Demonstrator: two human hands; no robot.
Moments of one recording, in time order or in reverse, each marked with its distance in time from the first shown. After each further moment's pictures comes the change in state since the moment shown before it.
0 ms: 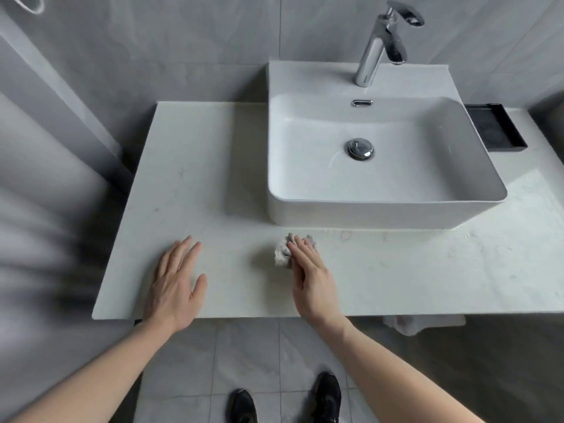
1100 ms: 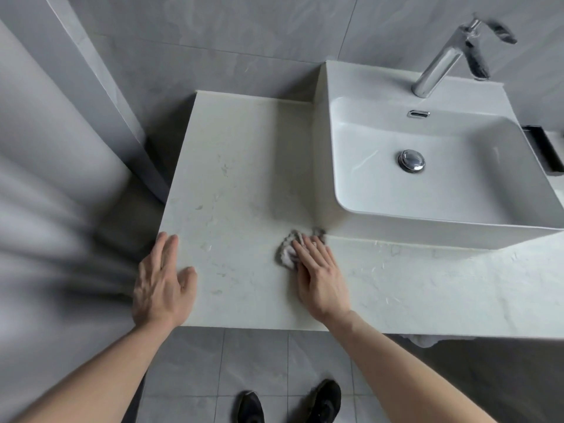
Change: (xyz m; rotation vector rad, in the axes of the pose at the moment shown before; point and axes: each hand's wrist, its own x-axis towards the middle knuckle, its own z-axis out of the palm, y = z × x) left_hand 0.009 -0.094 -0.031 -0.058 0.058 -0.385; right_hand 0.037 -0.035 0.078 -0.323 -0.128 -0.160
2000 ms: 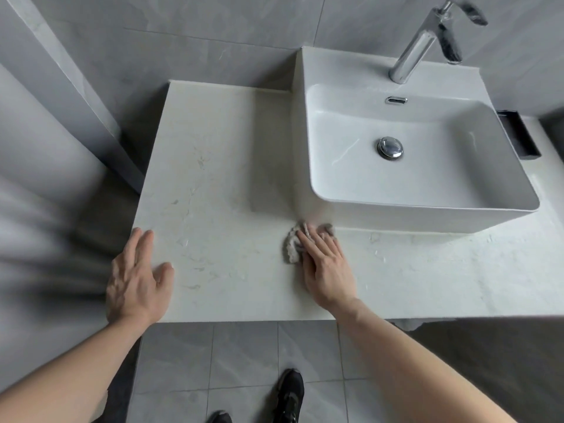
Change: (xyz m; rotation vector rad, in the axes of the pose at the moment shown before) left_hand -0.001 0.003 0.000 0.003 0.010 -0.010; right_hand -0.011 0.037 -0.028 -0.109 0.028 0.043
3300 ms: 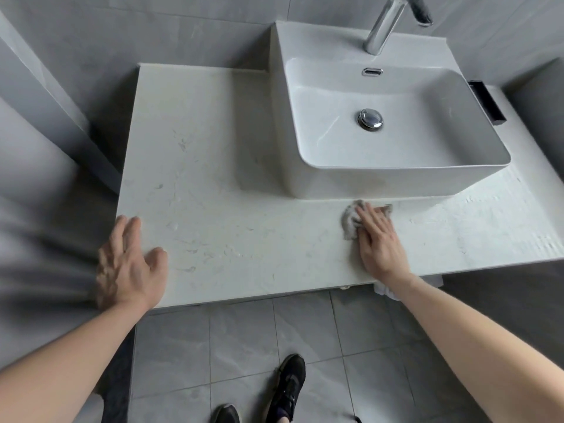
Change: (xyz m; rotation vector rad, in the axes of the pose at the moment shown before) left_hand -0.001 -0.001 0.001 -0.020 0.014 0.022; right_hand -0.048 0.098 -0.047 -0.051 0.048 0.181
